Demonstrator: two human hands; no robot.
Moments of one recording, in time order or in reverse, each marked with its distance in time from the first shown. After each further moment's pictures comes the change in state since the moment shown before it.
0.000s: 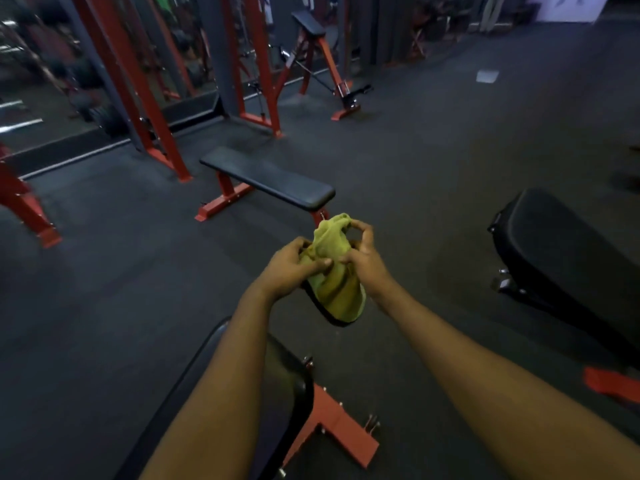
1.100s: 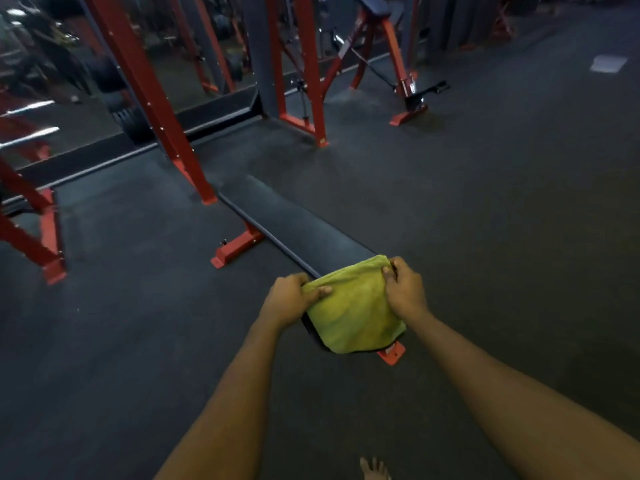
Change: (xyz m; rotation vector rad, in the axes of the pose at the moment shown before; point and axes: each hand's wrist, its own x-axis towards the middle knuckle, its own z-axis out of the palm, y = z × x) left_hand 0.658 -0.181 -0.203 0.346 0.127 -0.224; right_hand 0.747 0.116 0.040 -0.488 0.136 0.053
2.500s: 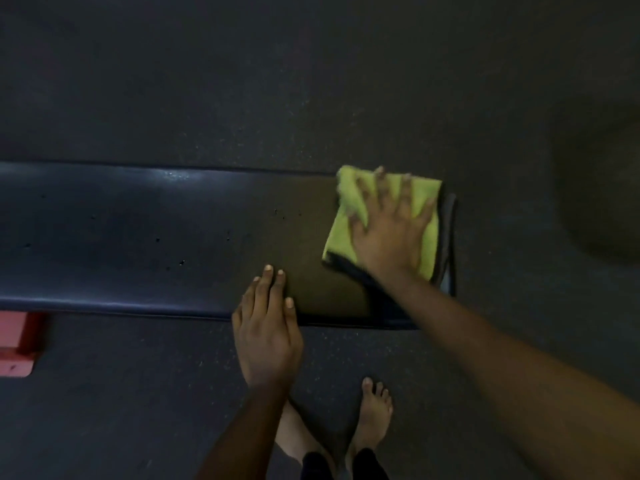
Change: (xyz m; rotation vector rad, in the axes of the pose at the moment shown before) left_hand 0.431 -0.300 0.262 0.246 -0.187 0.438; right_hand 0.338 0.282 0.307 -0.888 0.240 0.596
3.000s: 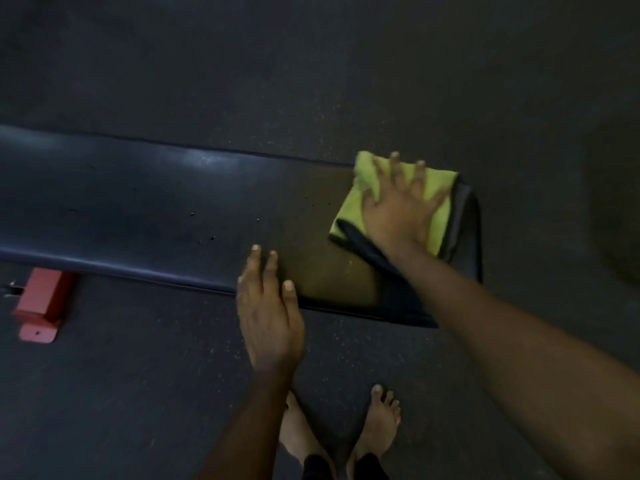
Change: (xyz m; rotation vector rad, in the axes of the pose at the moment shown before) left_hand -0.006 -0.015 -0.011 -0.203 0.183 -0.105; right_hand 0.025 -0.033 0.001 0.060 -0.030 0.013
